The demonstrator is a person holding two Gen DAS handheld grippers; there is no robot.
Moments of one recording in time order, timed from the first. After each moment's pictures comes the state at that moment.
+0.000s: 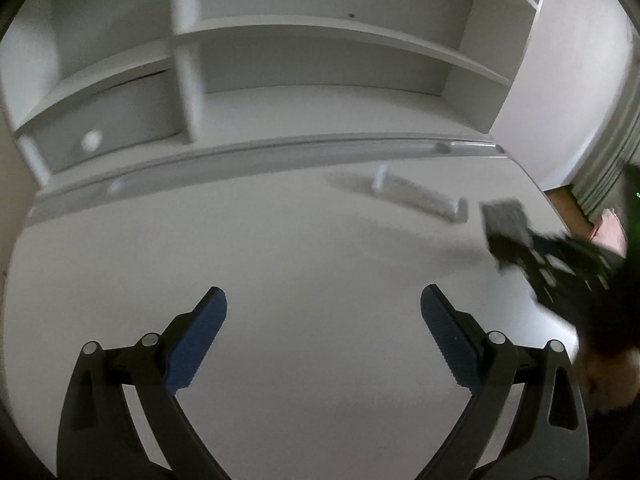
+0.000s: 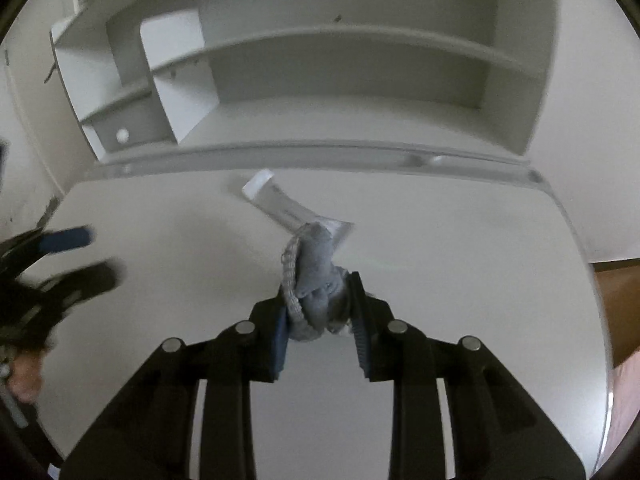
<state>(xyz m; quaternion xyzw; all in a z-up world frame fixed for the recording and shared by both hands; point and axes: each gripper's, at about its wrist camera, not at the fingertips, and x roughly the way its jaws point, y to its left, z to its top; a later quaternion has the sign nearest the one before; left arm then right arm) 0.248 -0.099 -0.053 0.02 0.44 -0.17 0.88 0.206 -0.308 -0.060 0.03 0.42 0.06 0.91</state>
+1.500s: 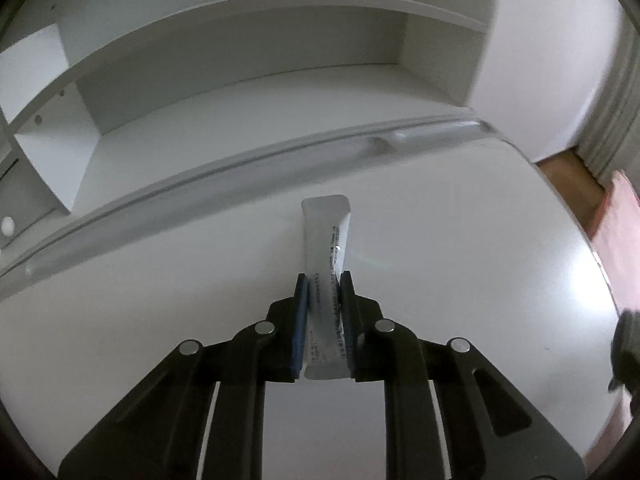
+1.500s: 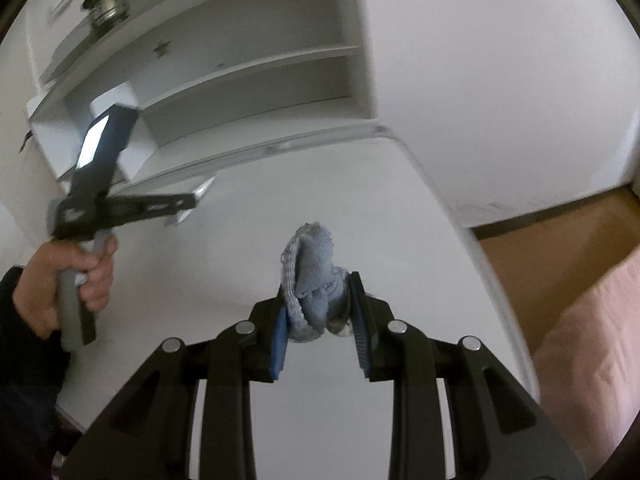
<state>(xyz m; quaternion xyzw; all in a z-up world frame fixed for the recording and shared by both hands) 0.290 -0.245 -0.074 0.09 0.45 -0.19 0.87 0.079 -0.443 -0.047 0.11 0.38 -0.05 0.92</state>
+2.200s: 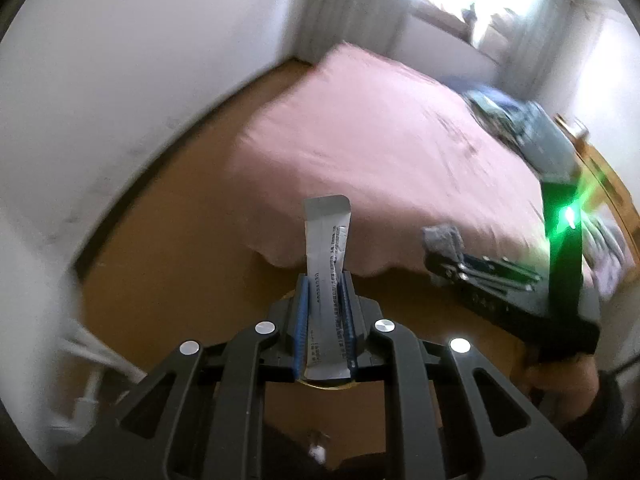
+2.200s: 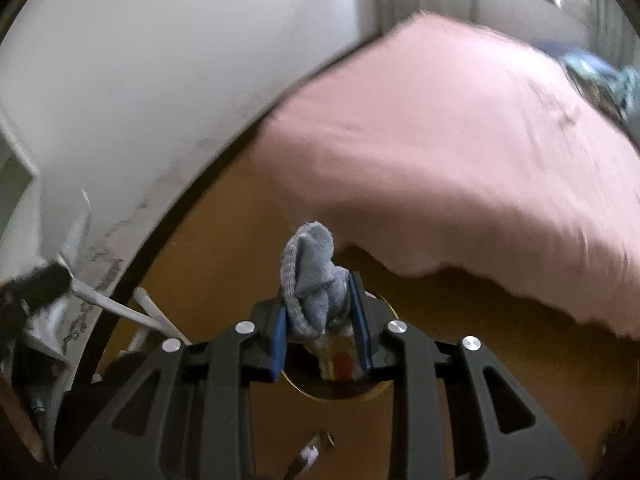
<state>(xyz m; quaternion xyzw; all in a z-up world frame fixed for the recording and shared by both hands) -0.074 -0.536 -0.114 0.20 0.40 -0.63 0.64 -0.265 -0.648 -0.147 0.31 0.39 -0.44 0.75</state>
